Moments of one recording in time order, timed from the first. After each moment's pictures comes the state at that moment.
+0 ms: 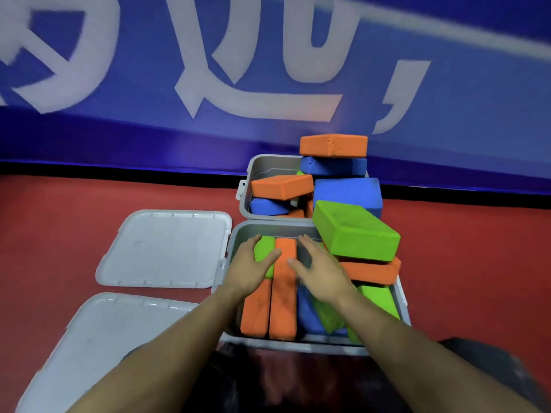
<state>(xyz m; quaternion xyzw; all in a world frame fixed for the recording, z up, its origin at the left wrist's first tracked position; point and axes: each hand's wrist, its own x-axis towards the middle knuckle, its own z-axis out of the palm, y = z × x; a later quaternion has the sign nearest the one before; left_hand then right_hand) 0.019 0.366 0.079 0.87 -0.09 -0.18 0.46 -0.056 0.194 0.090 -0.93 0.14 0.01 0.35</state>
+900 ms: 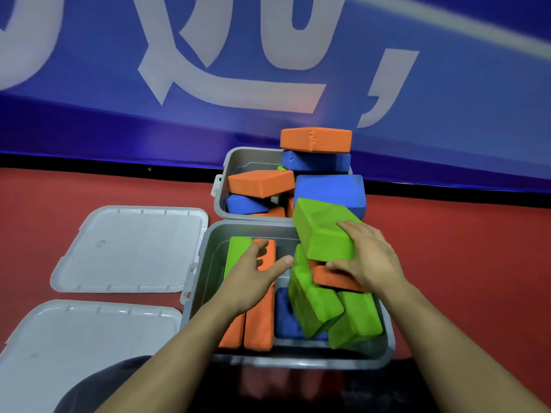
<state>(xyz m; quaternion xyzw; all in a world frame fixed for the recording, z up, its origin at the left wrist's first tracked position) 0.005 0.318 0.097 0.80 -0.12 -0.26 0.53 -0.063 0.065 0.102 -0.96 0.20 -0.01 0.17</state>
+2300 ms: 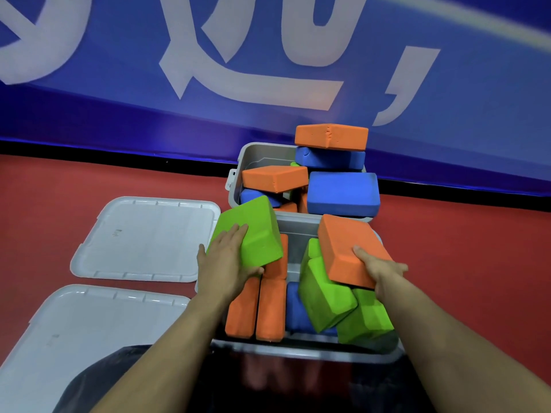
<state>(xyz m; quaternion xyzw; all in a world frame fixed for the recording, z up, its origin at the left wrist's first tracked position) 0.036 0.373 0.062 0.96 -0.15 -0.05 0.23 -0.054 0.071 0.049 -0.59 0.66 -0.01 0.48</state>
